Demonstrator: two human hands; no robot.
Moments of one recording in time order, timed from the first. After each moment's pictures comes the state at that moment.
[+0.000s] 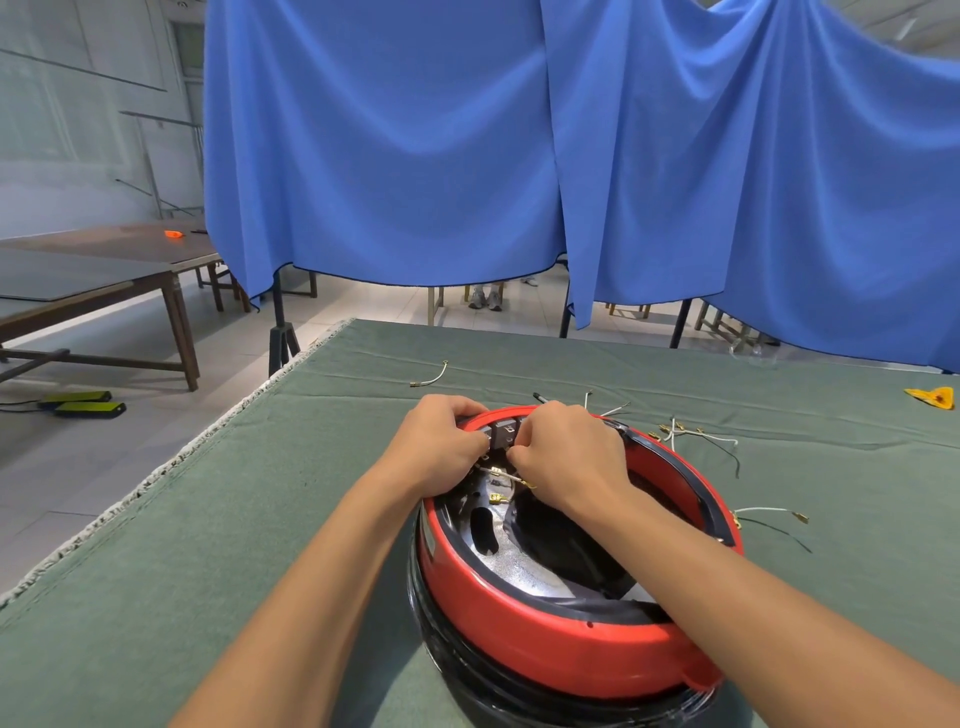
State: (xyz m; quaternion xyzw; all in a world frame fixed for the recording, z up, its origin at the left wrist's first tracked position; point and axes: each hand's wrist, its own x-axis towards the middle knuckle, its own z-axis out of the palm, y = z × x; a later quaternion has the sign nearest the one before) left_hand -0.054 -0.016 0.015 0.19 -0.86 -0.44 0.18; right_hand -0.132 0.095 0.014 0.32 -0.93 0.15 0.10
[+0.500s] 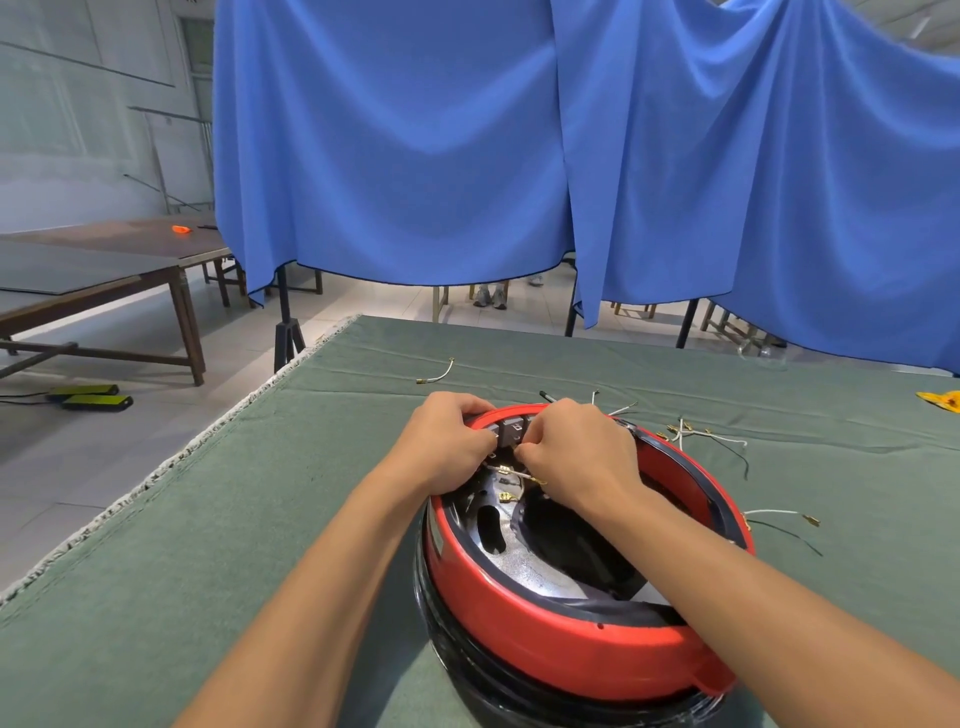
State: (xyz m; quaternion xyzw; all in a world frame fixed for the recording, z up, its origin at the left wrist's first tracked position) left_hand -0.053 -0.015 0.016 0.19 -0.86 -0.44 0.19; right_hand -0.132 0.095 0.014 0.33 -0.93 0.15 0.10
